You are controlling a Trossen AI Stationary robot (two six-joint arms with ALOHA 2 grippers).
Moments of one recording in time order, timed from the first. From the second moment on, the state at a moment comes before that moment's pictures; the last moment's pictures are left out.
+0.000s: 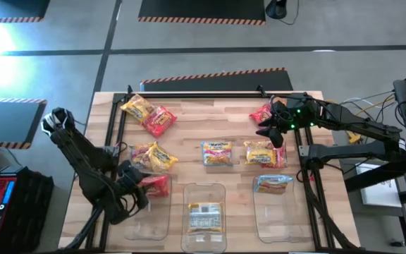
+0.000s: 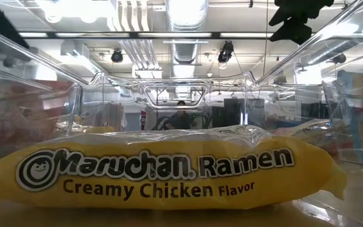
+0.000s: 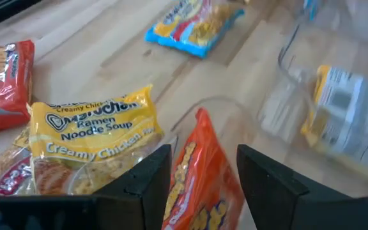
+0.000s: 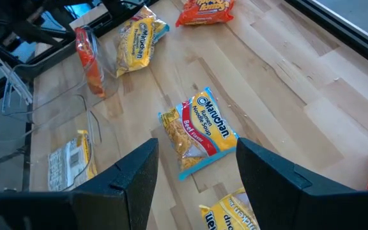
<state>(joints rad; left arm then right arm) -0.95 1.29 0.87 -0.99 -0.88 -1.49 -0.32 0.88 1.00 -0.75 -0.21 0.30</state>
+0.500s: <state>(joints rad) -0.59 1.26 0.96 -0.99 -0.80 -1.48 -0.32 0.88 1.00 -0.75 -0.21 0.30</state>
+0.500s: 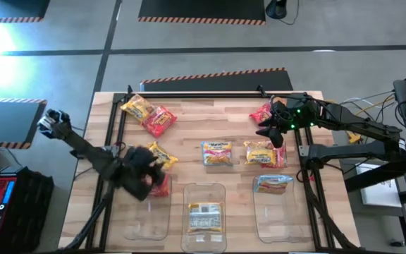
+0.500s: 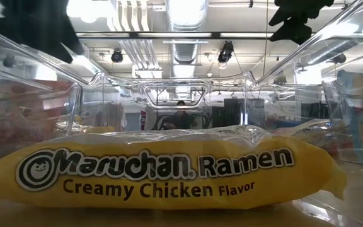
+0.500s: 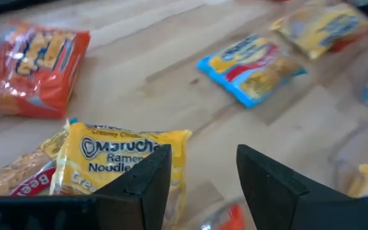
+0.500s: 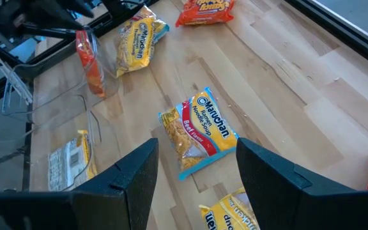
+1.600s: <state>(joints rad) -0.17 1.24 0.85 -1.03 -0.27 -1.56 -0.32 0.88 1.00 -0.75 -0.21 0.30</state>
